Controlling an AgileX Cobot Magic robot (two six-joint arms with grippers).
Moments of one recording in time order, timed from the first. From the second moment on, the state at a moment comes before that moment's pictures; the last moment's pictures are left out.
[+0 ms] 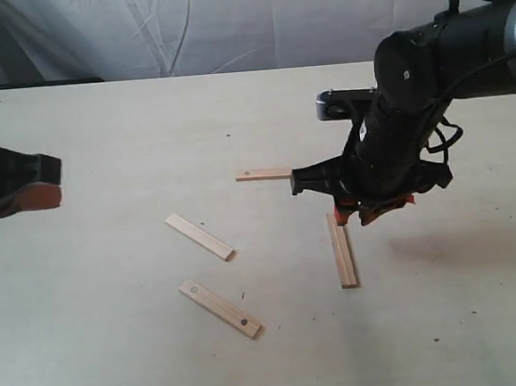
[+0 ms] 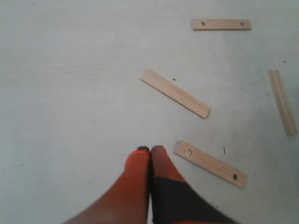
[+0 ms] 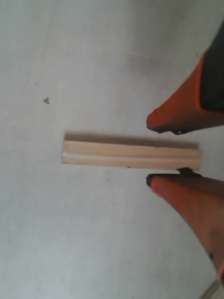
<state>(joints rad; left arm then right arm) -0.03 1.16 -0.75 -0.48 0.70 0.24 0.52 1.80 -1.09 0.11 0.74 0.37</state>
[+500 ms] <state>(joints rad) -0.03 1.21 -0.75 -0.28 0.55 0.22 0.68 1.97 -1.25 0.35 0.63 0.08</state>
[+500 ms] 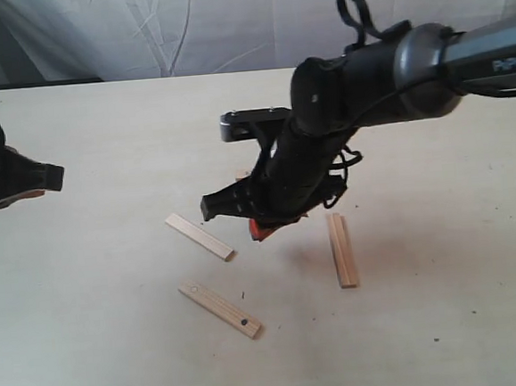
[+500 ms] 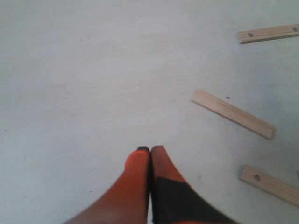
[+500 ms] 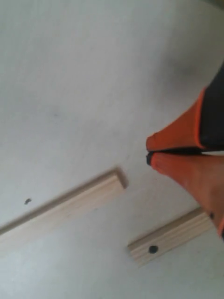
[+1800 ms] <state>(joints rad) 0.10 1.22 -0.75 -0.27 0.65 0.19 0.77 2.19 -1.48 0.38 0.71 0.07</state>
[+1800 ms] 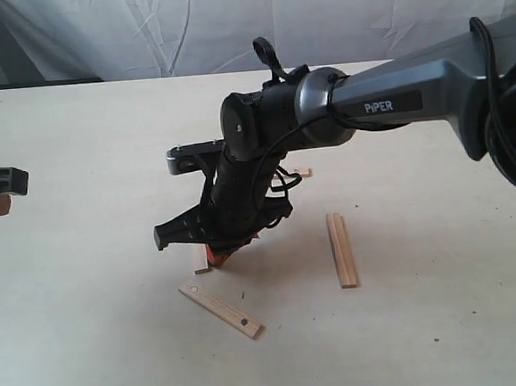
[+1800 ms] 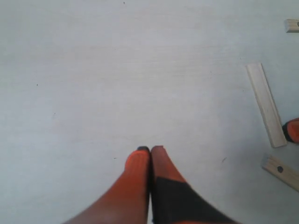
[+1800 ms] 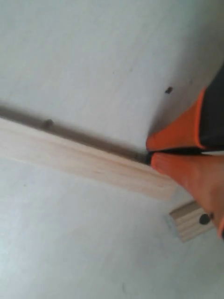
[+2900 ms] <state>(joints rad) -0.36 1.67 -0.84 -0.45 0.39 0.09 0.55 1.78 -1.09 0.18 0.68 0.24</state>
